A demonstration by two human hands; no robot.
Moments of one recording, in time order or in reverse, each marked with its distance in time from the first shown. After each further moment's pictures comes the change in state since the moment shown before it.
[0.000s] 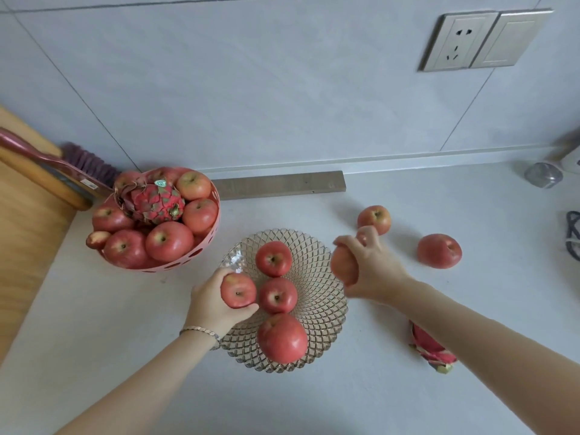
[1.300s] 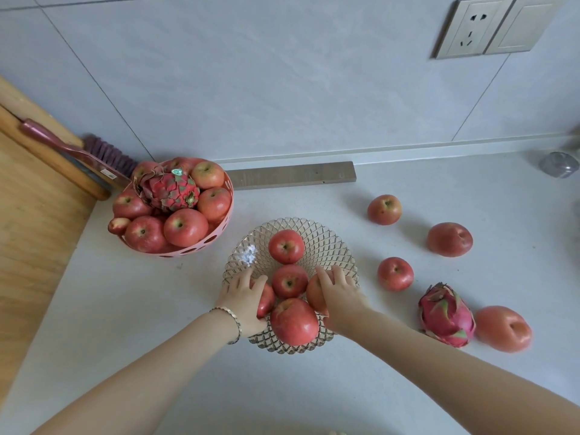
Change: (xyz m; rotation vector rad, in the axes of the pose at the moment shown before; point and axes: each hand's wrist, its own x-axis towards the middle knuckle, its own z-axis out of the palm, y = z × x) left_hand -0.005 -0.007 0.016 0.711 -0.517 0.143; right_hand -0.023 -0.049 0.086 -0.112 -0.231 0.074
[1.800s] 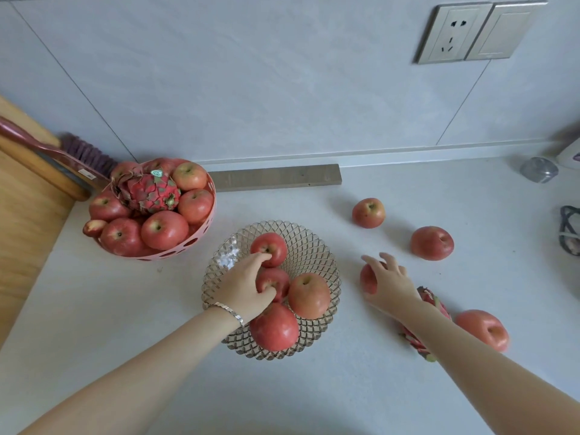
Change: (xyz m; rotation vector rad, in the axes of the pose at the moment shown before) left_hand 0.001 0.043 -0.031 -0.553 0.413 0.109; right_hand 0.001 0.111 -0.022 0.195 0.067 0.282
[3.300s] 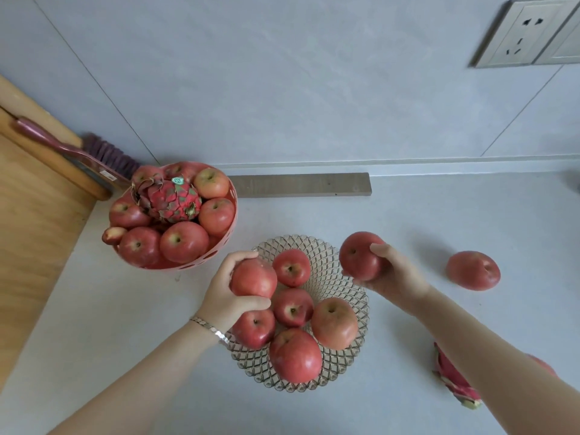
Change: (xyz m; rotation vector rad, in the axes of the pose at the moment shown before) left_hand 0.008 -0.030 -0.042 -0.686 0.097 -0.172; right_hand 0.031 -0.071 -0.046 1.521 -0.422 -0.090
